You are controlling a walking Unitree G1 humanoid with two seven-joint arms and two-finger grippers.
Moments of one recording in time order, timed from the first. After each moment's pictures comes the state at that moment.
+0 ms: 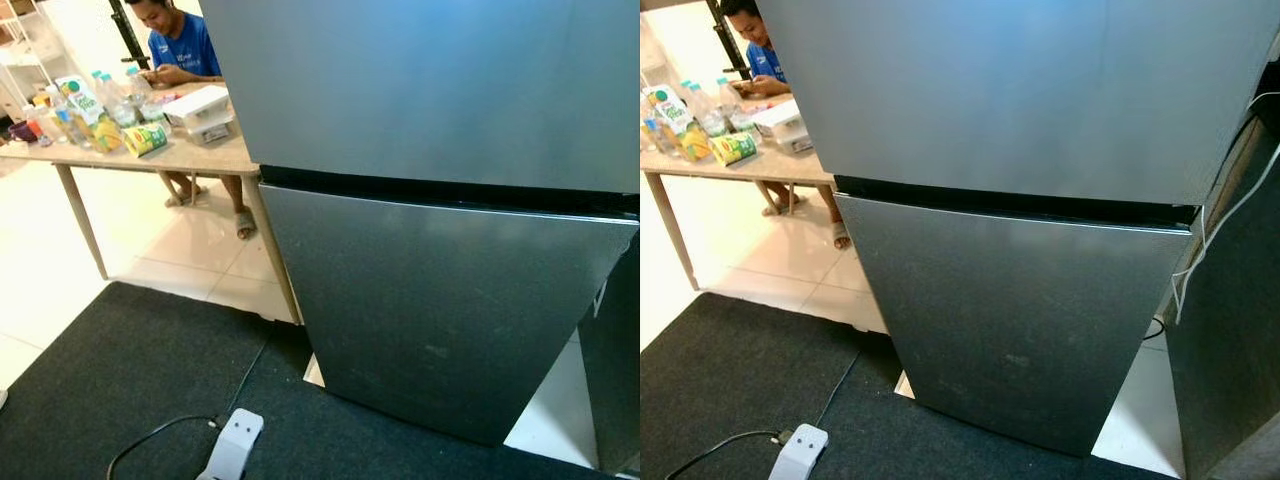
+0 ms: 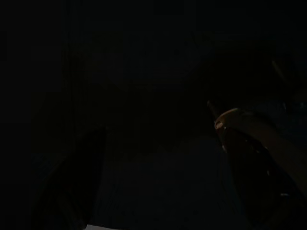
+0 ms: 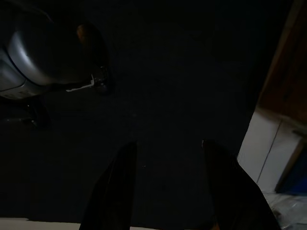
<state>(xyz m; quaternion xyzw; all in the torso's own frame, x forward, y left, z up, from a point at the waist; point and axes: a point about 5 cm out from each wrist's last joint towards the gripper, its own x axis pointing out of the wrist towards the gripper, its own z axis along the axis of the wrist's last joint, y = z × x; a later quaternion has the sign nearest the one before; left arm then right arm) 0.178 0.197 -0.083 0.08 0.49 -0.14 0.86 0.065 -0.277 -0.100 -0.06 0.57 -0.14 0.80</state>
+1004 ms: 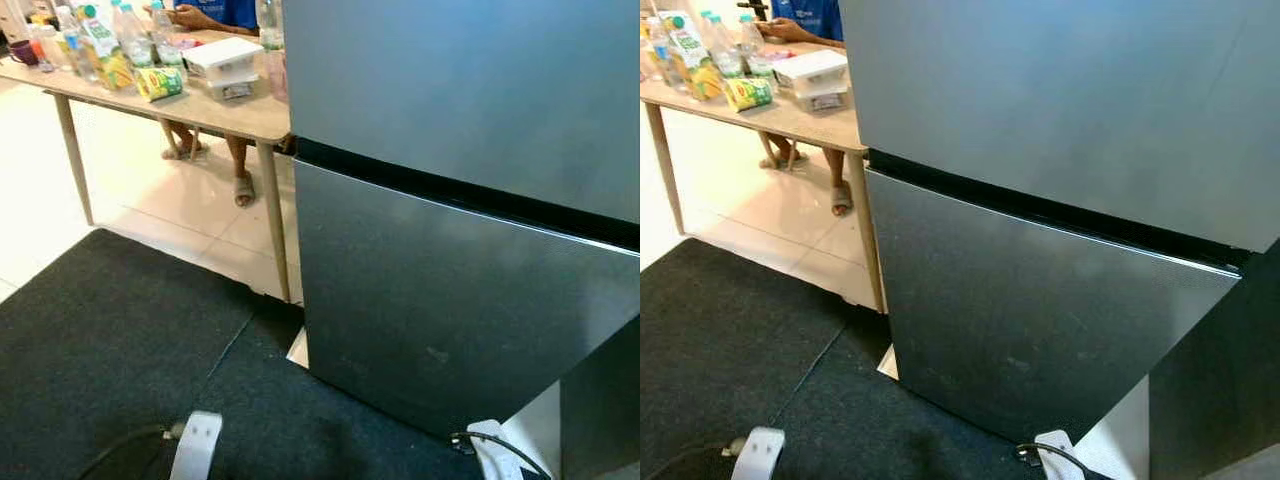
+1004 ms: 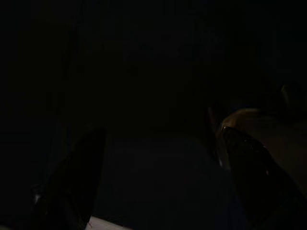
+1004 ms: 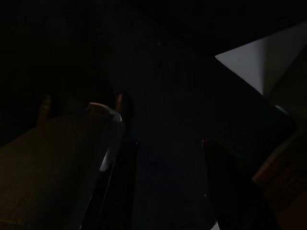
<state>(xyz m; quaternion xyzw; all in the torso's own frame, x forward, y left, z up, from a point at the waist) 0.156 0.230 -0.087 0.05 0.48 -0.03 0.87 0.174 -0.219 -0.082 -0.11 0.48 0.04 0.87</state>
